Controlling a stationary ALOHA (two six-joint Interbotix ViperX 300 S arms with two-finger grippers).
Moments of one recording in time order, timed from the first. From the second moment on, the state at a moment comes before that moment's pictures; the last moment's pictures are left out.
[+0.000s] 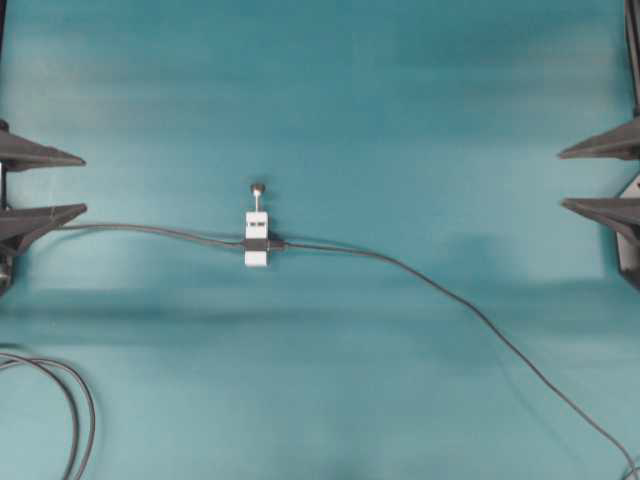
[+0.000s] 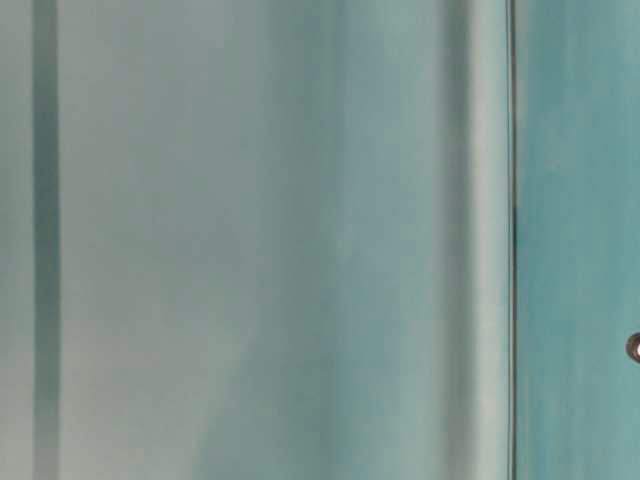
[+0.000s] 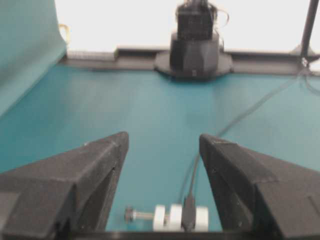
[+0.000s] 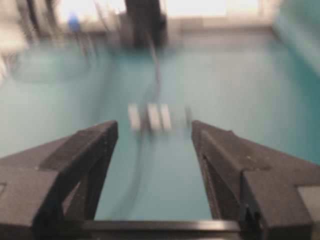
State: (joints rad) left arm 0.07 -1.12 1.42 -0.04 -0.27 0.06; right arm -0.08 -1.25 1.41 -0.17 -0.13 0.18
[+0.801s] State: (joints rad) left arm 0.07 -1.11 1.38 -0.03 -0.01 0.16; right arm 0.06 -1.18 1.40 -0.24 0.15 0.16
